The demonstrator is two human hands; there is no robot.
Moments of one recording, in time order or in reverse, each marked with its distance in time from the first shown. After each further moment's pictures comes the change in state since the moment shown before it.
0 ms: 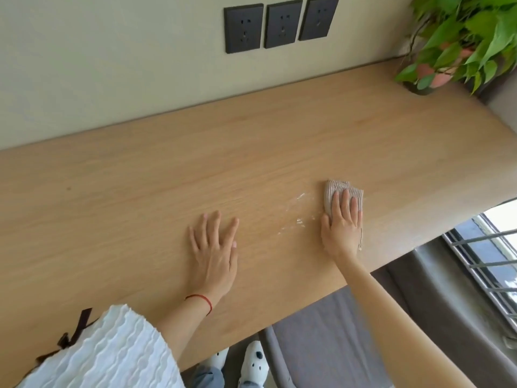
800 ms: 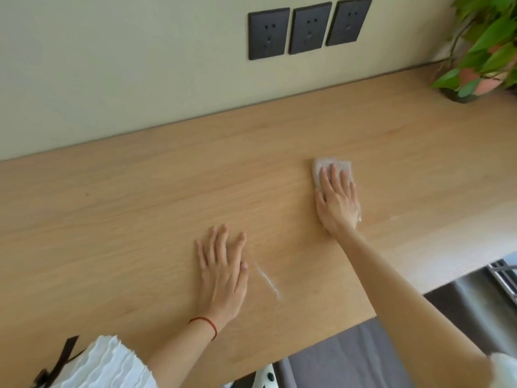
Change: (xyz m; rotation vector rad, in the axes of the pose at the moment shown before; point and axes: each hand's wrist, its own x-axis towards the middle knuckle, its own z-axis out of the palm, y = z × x) left_hand -0.002 -0.005 -0.001 -0.098 0.002 -0.067; right_hand 0.074 -0.058 0.023 -0.026 -0.084 -0.203
